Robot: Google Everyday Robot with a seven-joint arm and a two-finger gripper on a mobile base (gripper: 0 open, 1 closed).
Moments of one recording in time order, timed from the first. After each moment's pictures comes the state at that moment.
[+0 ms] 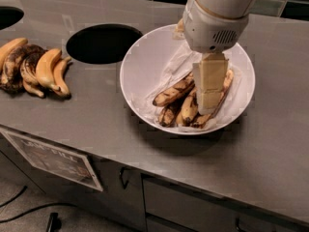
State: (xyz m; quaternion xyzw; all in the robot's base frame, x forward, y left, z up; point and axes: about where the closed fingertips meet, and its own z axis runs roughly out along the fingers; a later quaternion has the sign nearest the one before) arm 0.479 -0.069 0.959 -0.77 0.62 -0.03 0.13
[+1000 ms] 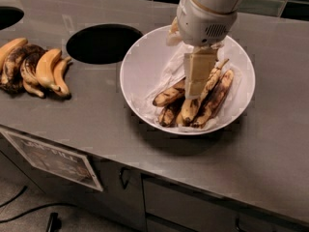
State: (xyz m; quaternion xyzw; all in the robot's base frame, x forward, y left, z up) arm 0.507 -0.056 0.956 -0.78 0.61 -0.01 0.14
